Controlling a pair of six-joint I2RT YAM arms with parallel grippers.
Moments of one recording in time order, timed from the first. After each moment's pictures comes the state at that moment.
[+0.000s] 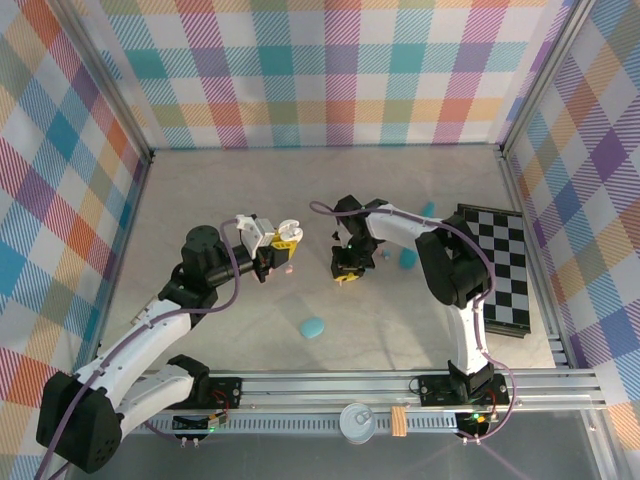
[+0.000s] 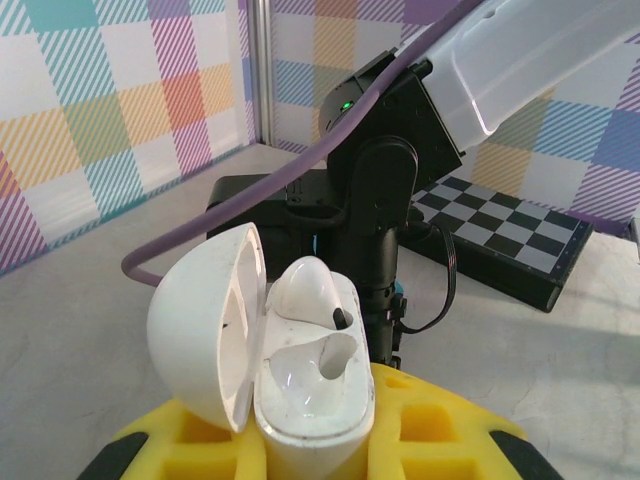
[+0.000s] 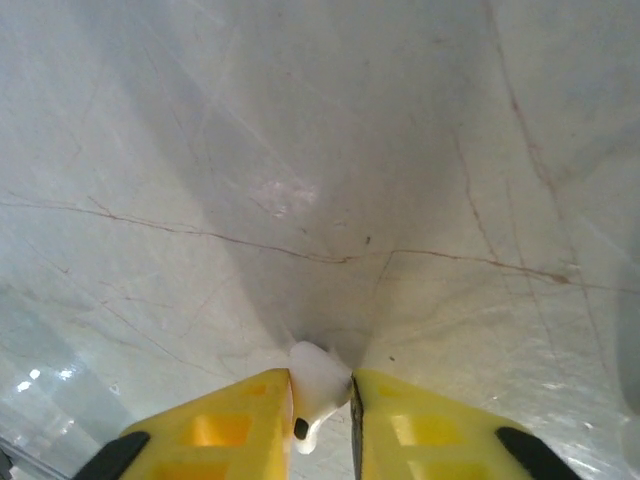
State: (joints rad) left arm -0.42 0.96 0.59 0.21 0.61 0.09; right arm 0.61 2.06 1.45 -0.91 -0.38 0.38
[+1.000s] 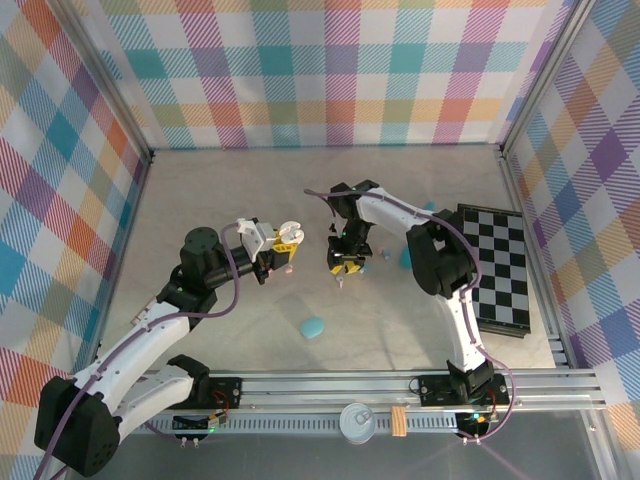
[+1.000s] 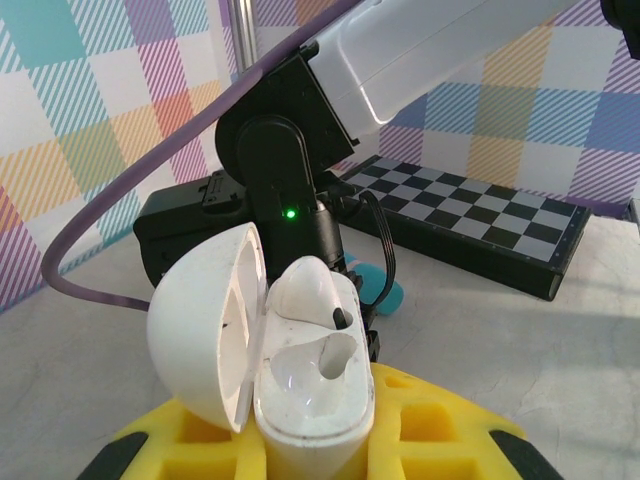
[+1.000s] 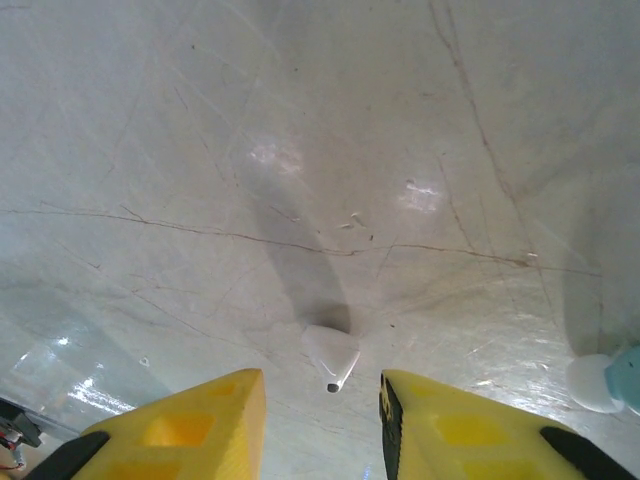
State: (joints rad) left arm -0.44 0.93 0.59 0.20 0.62 0.17; right arm 0.60 2.22 1.76 -1.22 -0.37 0.36
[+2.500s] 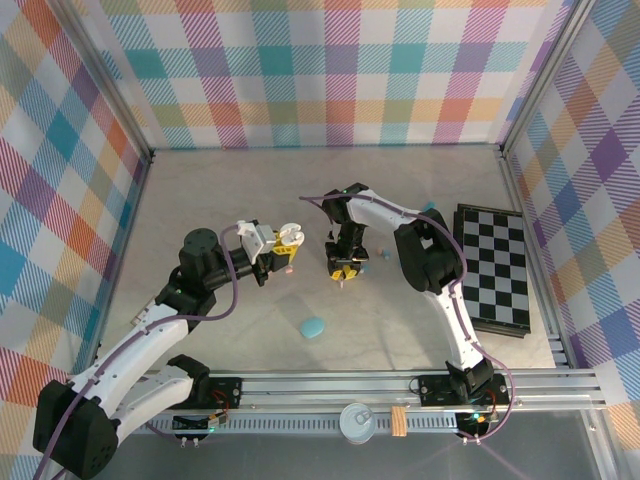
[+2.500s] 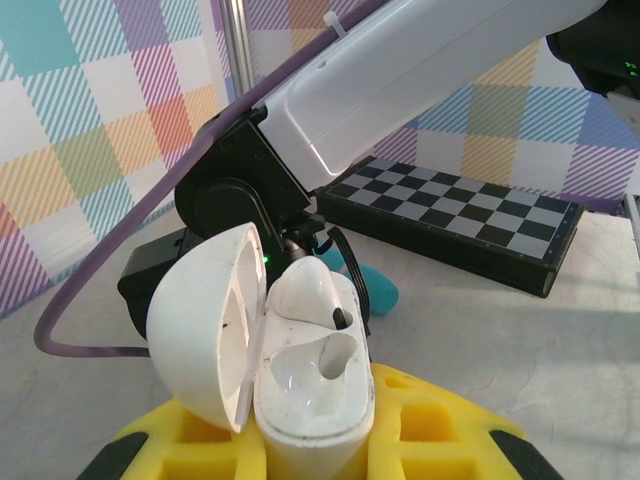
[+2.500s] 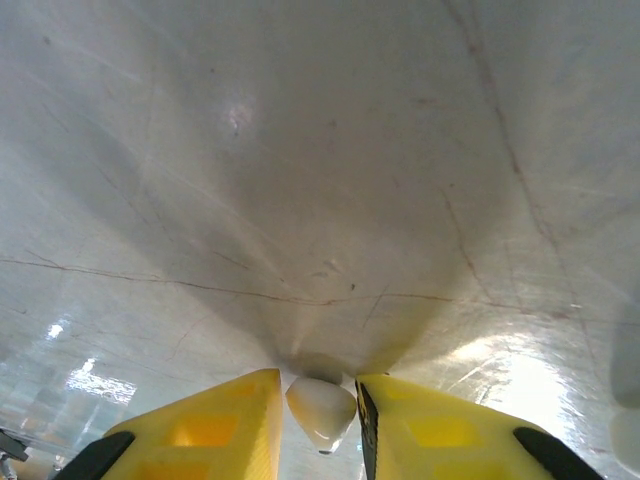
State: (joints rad) left arm -0.44 0.91 0.59 0.18 0.62 0.18; right arm 0.63 2.32 1.84 -1.30 -0.35 0.40
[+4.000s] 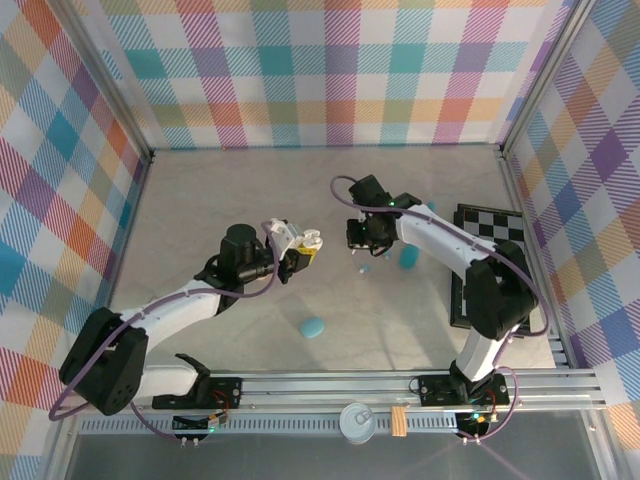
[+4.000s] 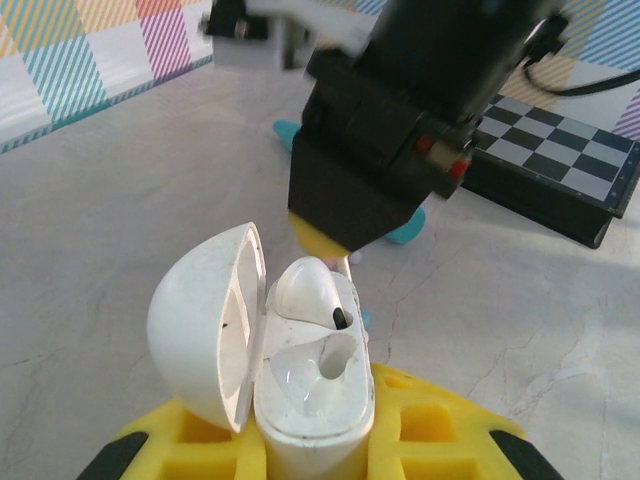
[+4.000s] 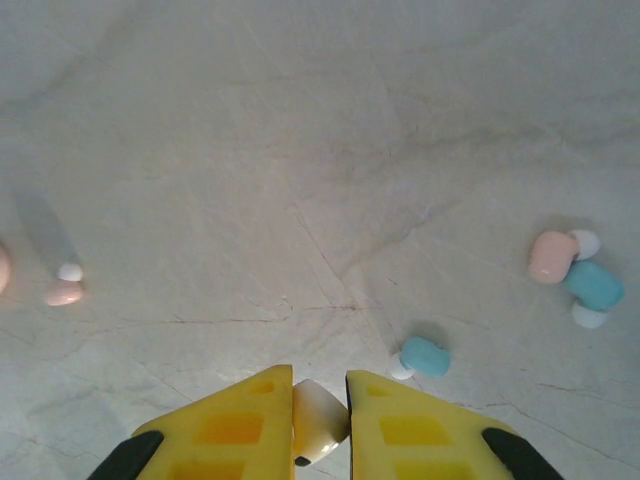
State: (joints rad) left arm -0.53 1.29 0.58 0.38 0.50 0.12; right arm 0.60 1.71 1.34 -0.75 -0.05 0.51
